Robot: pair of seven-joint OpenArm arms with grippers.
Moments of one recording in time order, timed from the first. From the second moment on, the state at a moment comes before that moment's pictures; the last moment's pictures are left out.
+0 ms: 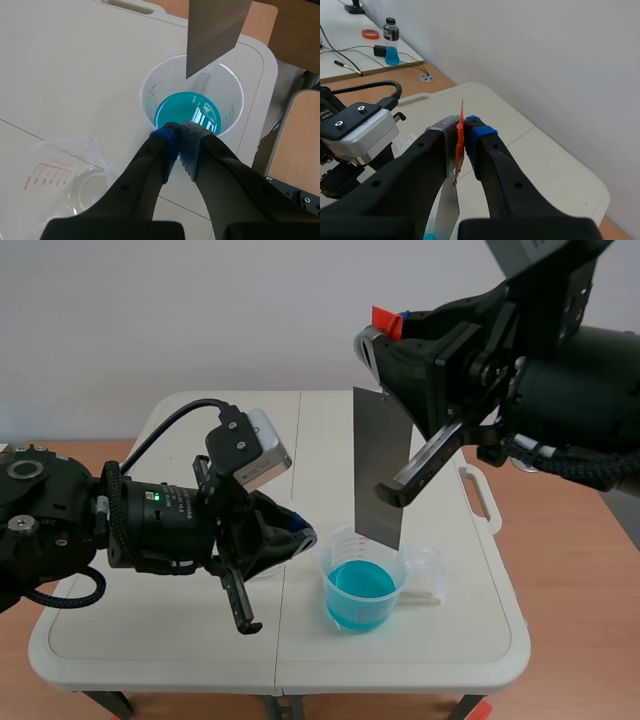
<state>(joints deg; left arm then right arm) -5.2 -29.2 33.2 90.4 -15.5 -36.0 12.2 -17.7 14.7 -1.2 124.3 5.4 38.7 -8.0</state>
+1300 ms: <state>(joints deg) 33.3 -49.9 2.2 91.3 -16.8 -22.7 -1.4 -14.3 14.7 -4.2 116.3 6.8 39.1 -6.3</state>
